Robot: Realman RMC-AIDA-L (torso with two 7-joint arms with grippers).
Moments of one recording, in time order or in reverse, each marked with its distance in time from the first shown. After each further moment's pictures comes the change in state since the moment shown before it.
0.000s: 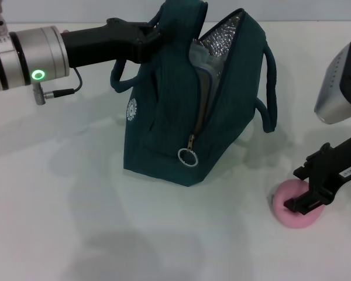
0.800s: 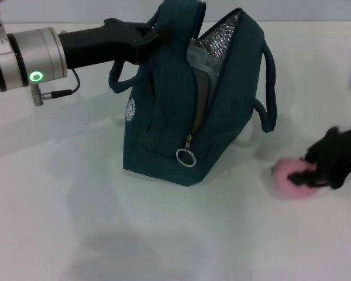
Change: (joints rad) left arm 0.007 0.000 -0.005 0.000 -0.001 0.002 0.017; right arm -0.030 -0.006 0.164 -0.033 0.113 -0.055 -0.131
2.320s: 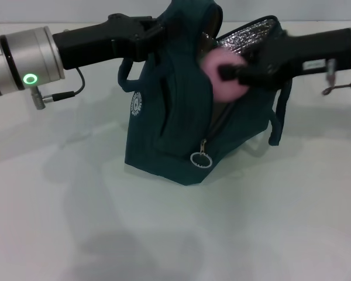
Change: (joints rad) left arm 0.022 -0.002 0.000 -0.002 -0.100 0.112 0.000; right arm 0.190 -0.003 0.235 0.414 0.503 0.171 -0.343
